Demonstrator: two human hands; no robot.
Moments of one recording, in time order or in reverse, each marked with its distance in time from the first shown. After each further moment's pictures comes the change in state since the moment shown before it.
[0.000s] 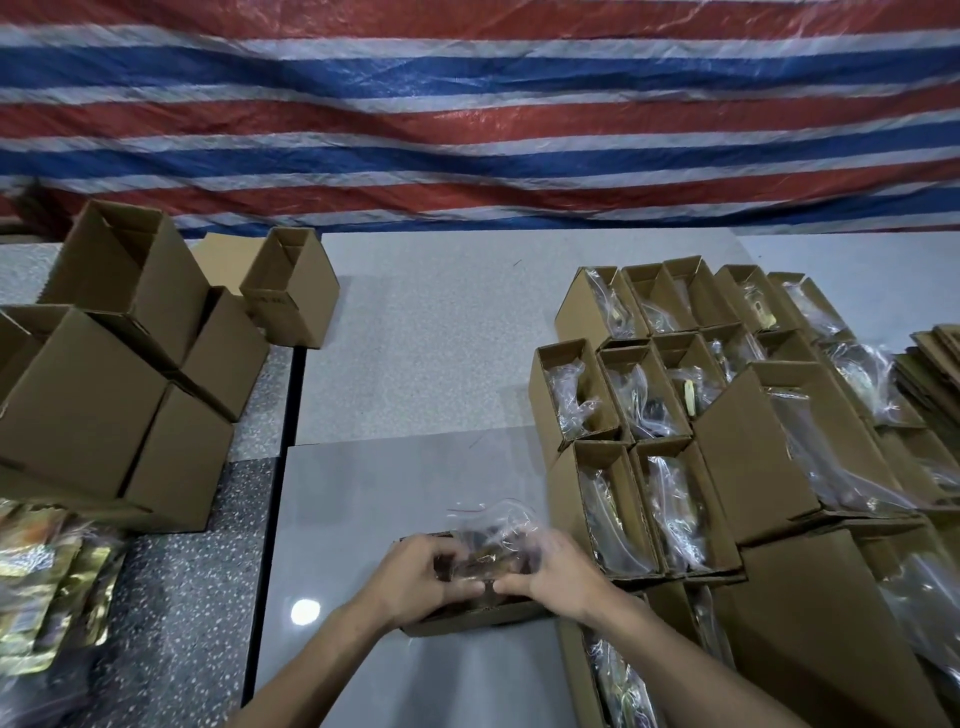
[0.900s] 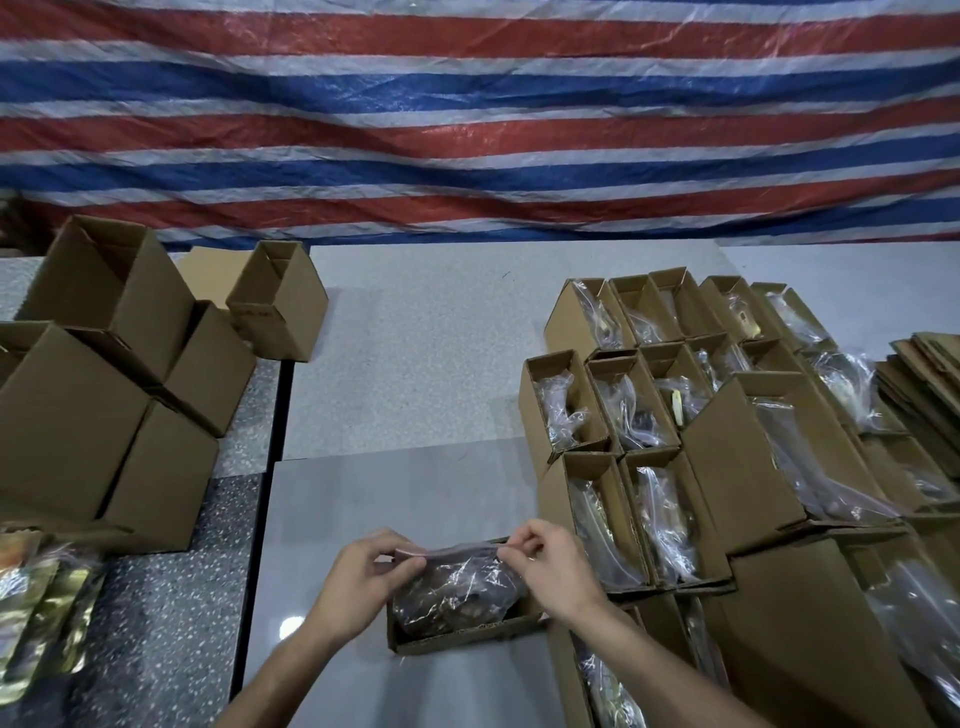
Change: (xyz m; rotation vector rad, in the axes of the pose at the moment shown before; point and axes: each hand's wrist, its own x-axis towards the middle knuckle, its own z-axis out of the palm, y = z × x) left_hand -0.013 -0.020 -0.020 -0.427 0.269 -0.016; right_hand 0.007 0.000 -0.002 0.081 0.290 0.123
